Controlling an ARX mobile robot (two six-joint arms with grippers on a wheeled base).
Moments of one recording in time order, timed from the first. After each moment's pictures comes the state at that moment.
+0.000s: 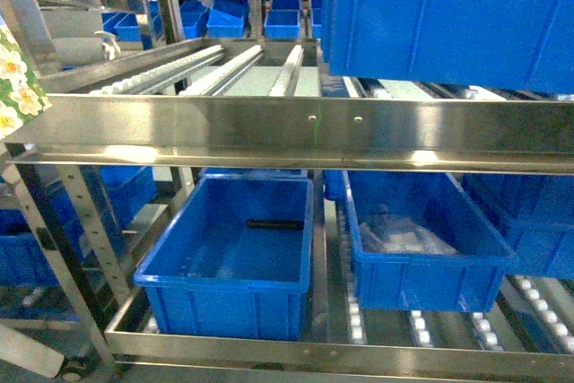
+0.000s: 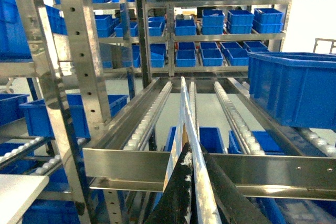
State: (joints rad) left arm -0.30 0.84 0.42 0.53 -0.39 0.05; right arm -0.21 0.55 0.37 0.25 -0.33 0.09
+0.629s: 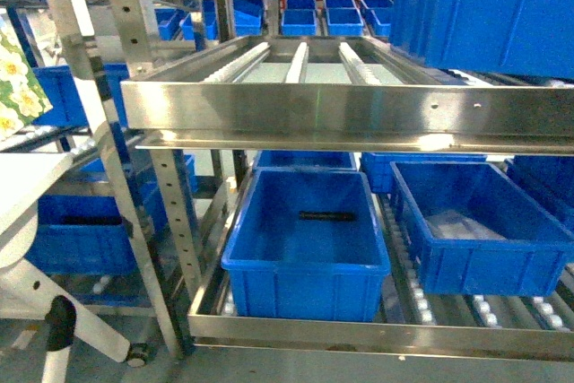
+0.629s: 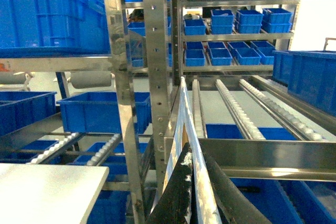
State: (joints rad) left arm -0.30 0.84 0.42 0.53 -0.39 0.05; right arm -0.21 0.55 0.37 0.24 -0.33 0.09
